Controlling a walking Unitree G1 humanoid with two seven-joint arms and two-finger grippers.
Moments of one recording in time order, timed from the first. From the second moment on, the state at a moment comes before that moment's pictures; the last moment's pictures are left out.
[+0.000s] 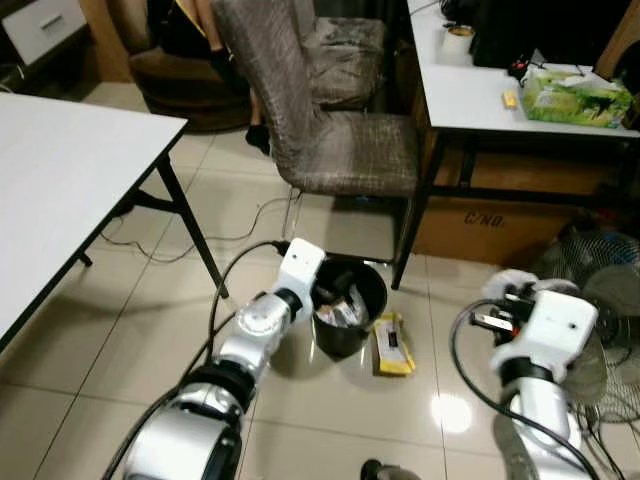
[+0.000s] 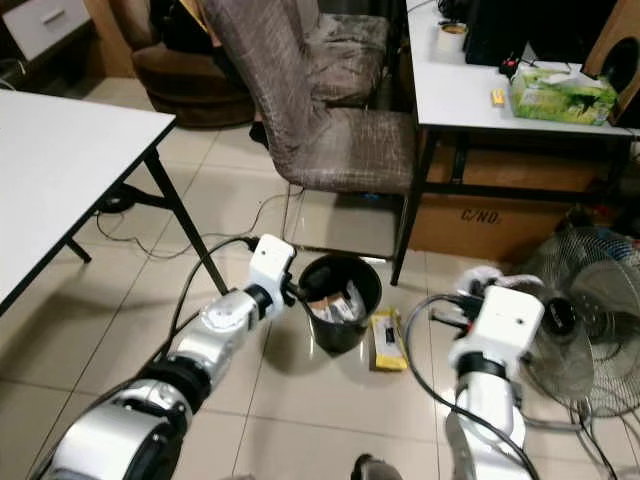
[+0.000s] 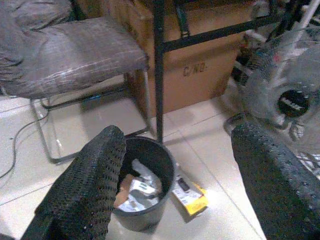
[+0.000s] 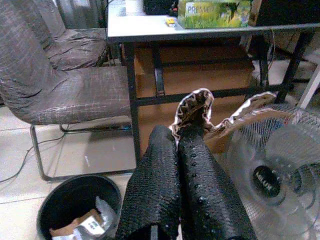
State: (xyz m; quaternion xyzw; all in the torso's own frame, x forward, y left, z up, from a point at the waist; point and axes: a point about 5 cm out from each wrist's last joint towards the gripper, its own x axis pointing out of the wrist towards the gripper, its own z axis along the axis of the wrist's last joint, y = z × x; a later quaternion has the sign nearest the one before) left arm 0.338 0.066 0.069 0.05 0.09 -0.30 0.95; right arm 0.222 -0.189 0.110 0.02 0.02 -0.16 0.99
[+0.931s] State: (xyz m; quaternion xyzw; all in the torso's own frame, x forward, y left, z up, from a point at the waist) left arm 0.336 0.059 0.071 0.04 0.08 -0.32 0.94; right arm 0.222 -0.187 0.114 0.01 0.01 -0.15 0.99
